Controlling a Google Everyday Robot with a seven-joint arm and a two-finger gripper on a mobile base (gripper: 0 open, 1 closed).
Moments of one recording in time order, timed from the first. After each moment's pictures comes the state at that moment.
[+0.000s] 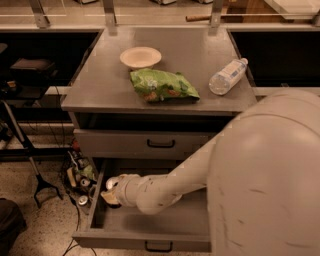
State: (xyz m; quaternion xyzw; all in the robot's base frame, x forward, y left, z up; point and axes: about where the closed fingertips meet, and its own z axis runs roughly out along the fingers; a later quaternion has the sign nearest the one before) arm 0.518 0.169 0.544 -0.41 0.80 0.22 0.38
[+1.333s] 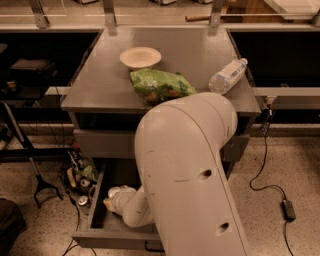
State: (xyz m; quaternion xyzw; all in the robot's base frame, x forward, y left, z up) arm 0.535 0.183 0.443 -0.34 0.84 0.17 0.38
